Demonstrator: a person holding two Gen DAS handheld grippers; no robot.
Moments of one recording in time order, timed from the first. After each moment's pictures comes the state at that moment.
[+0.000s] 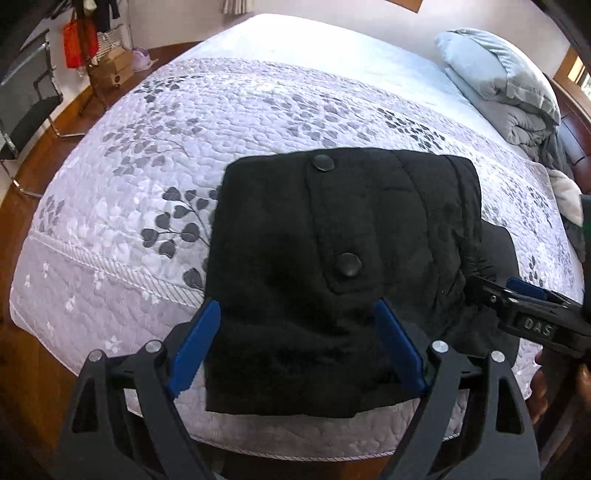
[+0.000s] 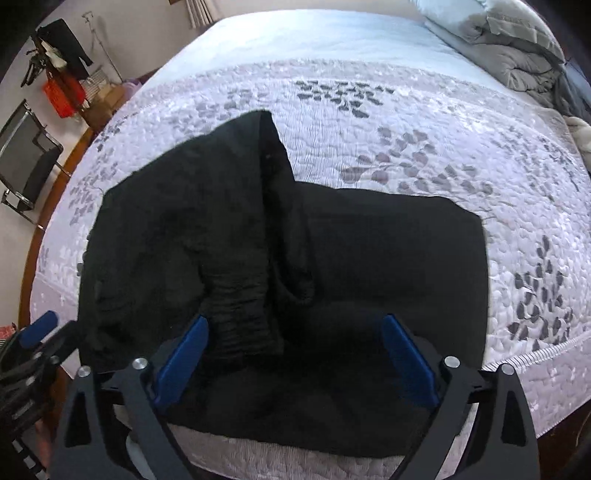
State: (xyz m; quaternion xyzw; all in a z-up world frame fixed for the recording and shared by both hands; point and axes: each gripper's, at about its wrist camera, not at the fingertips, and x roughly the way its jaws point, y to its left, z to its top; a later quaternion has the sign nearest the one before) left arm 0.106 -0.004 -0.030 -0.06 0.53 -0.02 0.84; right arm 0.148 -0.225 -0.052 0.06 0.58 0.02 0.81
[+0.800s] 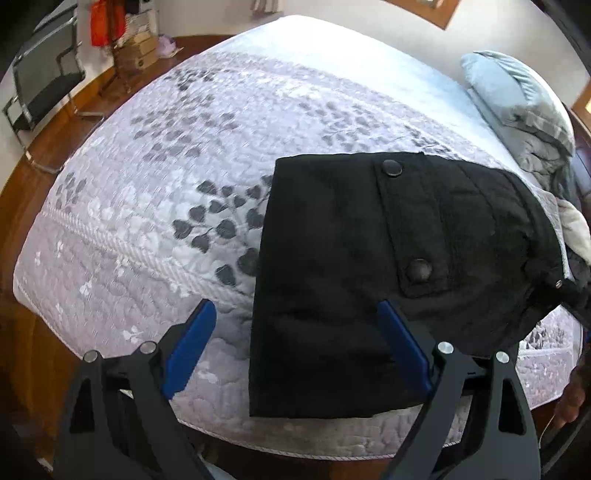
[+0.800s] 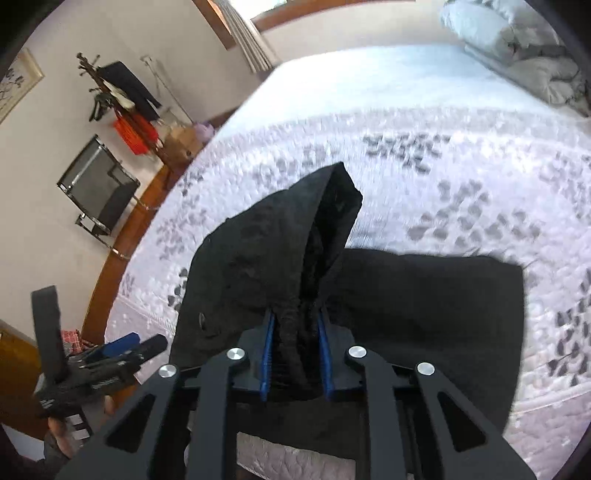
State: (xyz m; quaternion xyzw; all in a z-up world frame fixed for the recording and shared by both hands) left arm 0.103 0.024 -0.020 -0.10 0.53 0.01 0.84; right arm 0.133 -0.238 0.017 0.14 0.48 0.15 0.85
